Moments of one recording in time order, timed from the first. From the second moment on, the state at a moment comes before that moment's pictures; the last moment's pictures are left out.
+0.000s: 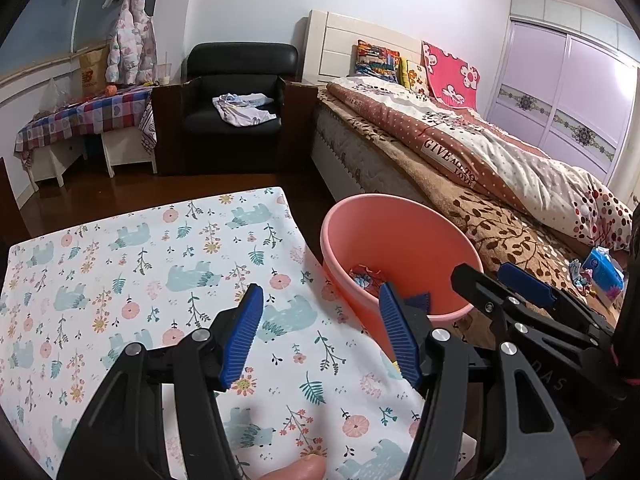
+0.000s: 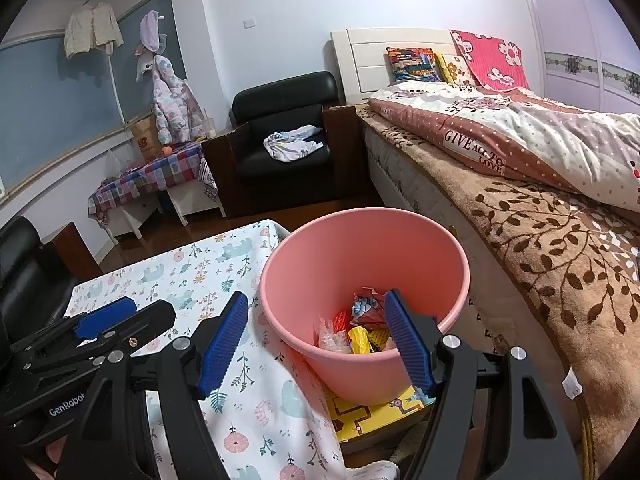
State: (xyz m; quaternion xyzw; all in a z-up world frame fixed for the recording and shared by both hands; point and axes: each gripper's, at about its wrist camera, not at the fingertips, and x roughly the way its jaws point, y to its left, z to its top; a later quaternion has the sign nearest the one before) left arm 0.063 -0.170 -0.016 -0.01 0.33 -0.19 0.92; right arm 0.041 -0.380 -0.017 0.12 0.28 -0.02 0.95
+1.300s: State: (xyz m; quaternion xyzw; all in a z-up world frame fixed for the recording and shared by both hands) left arm 0.050 -0.144 -0.005 -0.01 0.31 -0.13 0.94; right arm 0.022 -0.358 -0.003 0.11 0.26 -0.02 0.96
